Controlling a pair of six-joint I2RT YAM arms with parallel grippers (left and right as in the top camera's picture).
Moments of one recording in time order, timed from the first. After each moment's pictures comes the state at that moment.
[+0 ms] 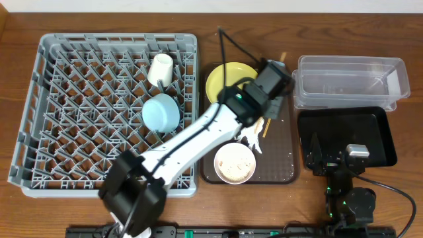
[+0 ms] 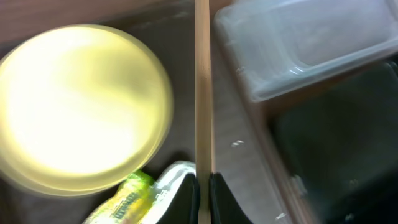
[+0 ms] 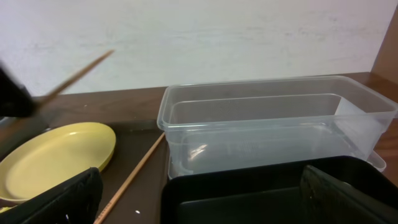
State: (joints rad) left arm -0.81 1.85 1.57 -0.65 -0.10 -0.46; right arm 0.06 0.01 0.01 -0.06 0.09 0.10
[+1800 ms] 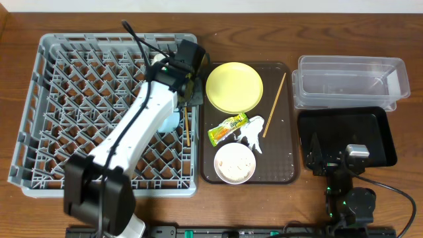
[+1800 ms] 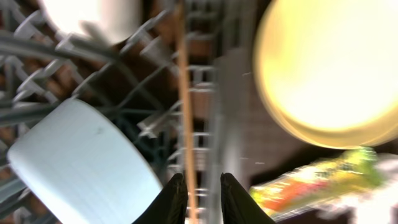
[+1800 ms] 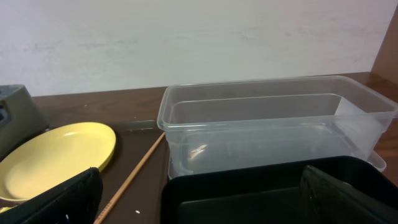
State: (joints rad) left arm -0.40 1.73 1.45 -0.95 -0.11 -0.46; right arm 0.06 0.01 0.01 -0.06 0.09 0.10
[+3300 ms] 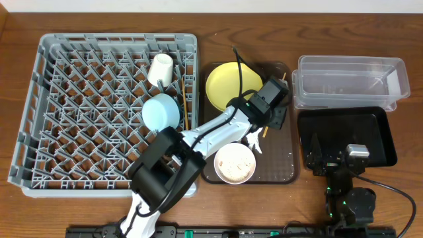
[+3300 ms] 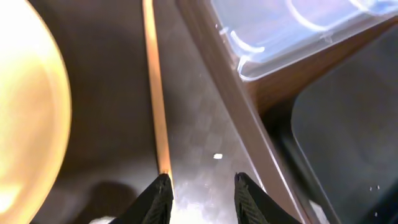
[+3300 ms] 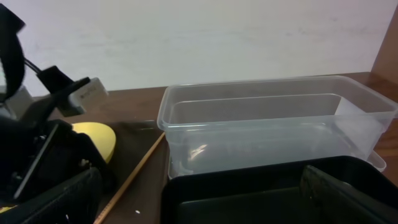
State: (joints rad) left arm -0.82 2.07 1.45 -0.29 0.10 -0.47; right arm 0.06 0.01 0.01 -0.06 0.09 0.10
